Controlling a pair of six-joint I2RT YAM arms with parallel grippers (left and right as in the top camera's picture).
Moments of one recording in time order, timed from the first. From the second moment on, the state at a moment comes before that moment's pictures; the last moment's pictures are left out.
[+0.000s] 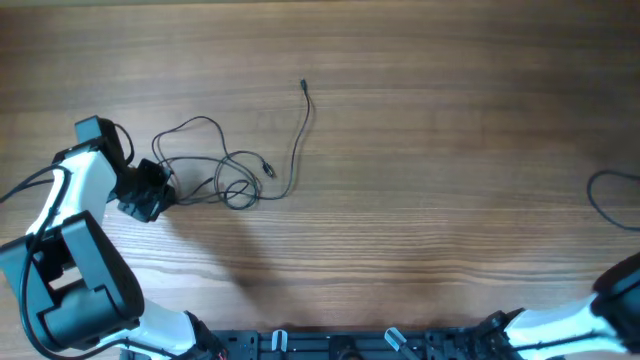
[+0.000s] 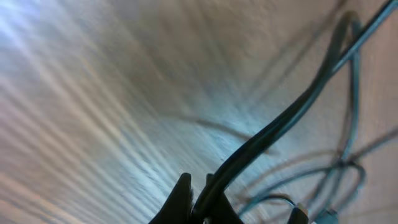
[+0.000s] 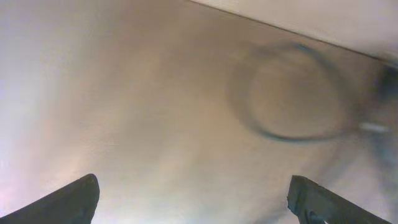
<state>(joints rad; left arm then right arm) 0.38 1.73 1.04 -0.86 0.26 -0.69 -0.89 1.75 1.28 -0.23 -0.37 0.30</state>
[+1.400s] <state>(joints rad) -0.06 1.62 1.04 -0.65 0.28 -0.80 0.27 1.54 0.82 -0.26 -0.45 0.55</state>
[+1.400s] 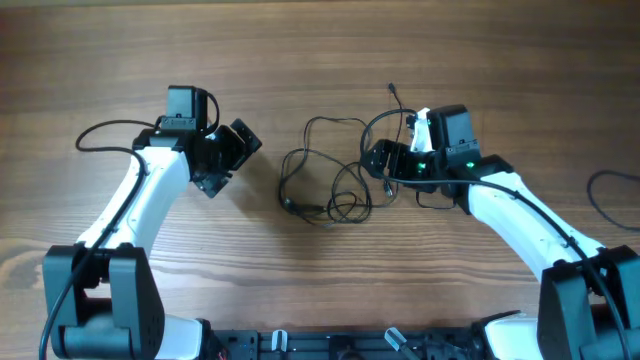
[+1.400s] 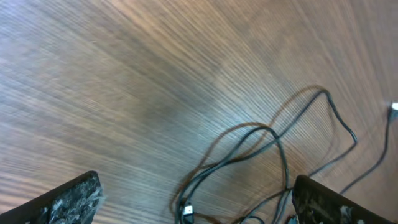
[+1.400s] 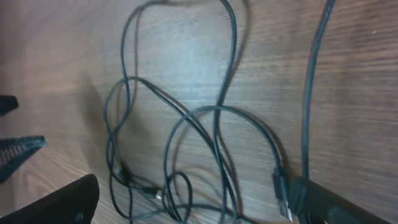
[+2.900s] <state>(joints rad) -0.12 1.62 1.04 -0.65 0.30 -0.83 0.24 2.06 0.89 0.51 -0.66 0.35</state>
